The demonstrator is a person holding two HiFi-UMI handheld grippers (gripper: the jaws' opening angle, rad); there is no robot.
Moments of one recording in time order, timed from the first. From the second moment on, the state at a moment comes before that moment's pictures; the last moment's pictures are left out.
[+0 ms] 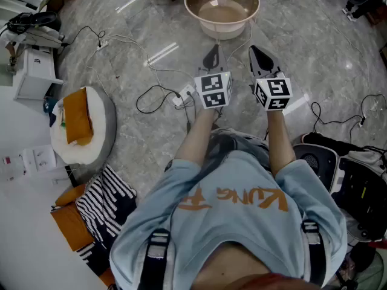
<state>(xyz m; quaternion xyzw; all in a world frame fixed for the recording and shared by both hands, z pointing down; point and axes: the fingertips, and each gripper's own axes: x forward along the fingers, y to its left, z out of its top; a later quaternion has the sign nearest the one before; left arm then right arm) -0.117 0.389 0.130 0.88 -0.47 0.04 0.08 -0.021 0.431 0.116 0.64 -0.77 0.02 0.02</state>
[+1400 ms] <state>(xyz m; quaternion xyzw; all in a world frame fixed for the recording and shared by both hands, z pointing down) -0.090 0.295 0.092 0.87 -0.47 -0.05 0.11 0.039 0.313 0.069 0.63 -0.78 -0.03 0.00</state>
